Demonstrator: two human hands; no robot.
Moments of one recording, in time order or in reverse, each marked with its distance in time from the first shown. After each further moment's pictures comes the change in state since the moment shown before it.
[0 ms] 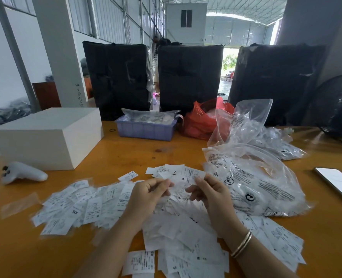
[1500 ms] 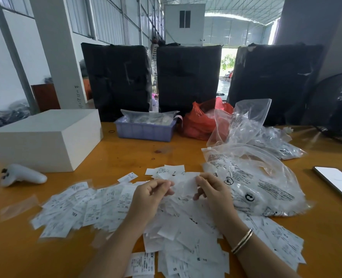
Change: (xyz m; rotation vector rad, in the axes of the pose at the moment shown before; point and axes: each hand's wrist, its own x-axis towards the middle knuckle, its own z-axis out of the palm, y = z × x) left_hand -0.002 -0.002 0.006 0.049 0.012 0.035; right_hand 0.003 -0.004 -0.001 -0.232 0.122 0.035
